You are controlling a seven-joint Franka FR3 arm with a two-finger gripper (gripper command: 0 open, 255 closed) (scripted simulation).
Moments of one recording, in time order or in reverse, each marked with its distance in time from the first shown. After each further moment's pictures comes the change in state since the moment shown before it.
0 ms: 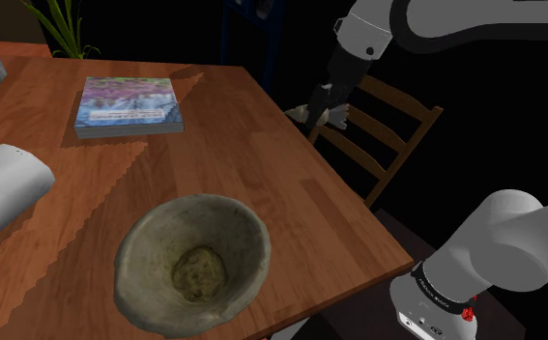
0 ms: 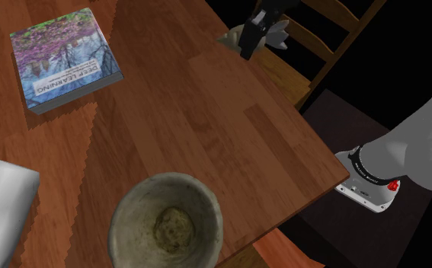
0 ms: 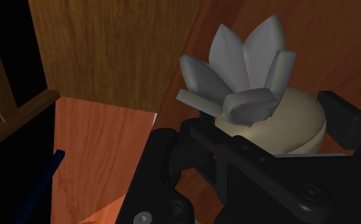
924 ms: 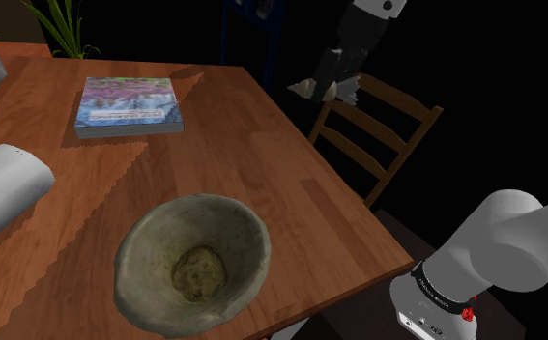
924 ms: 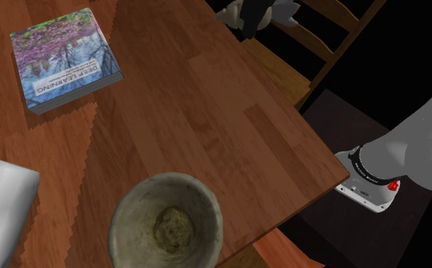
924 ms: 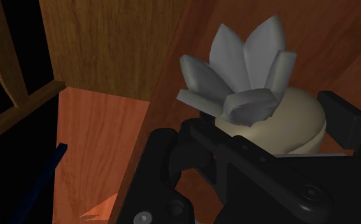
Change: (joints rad) arm 0.003 0.009 0.012 0.176 -0.003 -0.166 0.032
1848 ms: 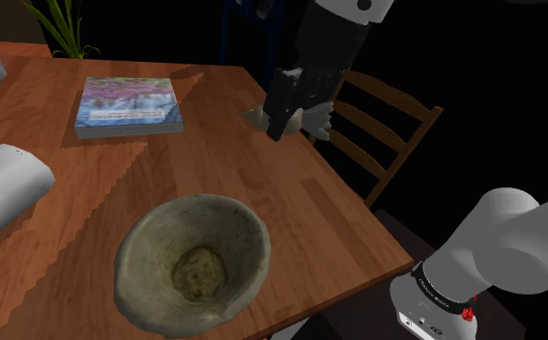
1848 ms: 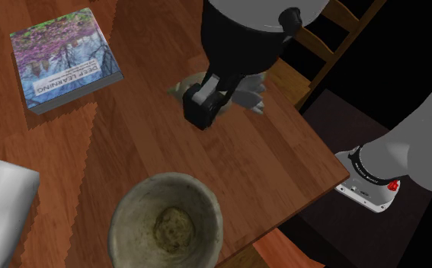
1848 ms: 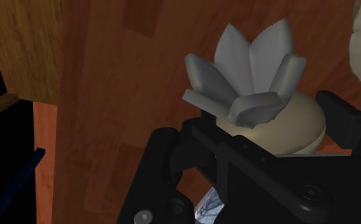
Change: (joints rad) arm 0.081 0.075 0.285 0.114 0.047 -0.012 0.351
